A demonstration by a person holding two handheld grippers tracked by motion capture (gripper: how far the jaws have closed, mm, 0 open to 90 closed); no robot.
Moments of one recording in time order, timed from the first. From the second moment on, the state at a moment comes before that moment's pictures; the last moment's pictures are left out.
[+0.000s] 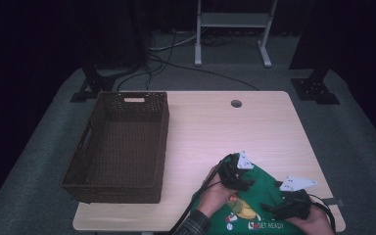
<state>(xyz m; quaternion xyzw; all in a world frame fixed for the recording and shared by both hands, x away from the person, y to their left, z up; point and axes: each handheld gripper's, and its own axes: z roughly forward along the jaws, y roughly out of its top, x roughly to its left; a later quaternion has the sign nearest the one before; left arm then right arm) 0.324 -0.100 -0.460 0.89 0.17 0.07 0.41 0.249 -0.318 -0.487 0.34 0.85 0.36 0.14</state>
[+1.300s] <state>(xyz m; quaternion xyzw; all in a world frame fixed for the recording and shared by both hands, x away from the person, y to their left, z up) 0.343 -0.079 -0.452 0.86 0.23 0.02 0.45 0.249 -0.318 -0.487 0.34 0.85 0.36 0.14</state>
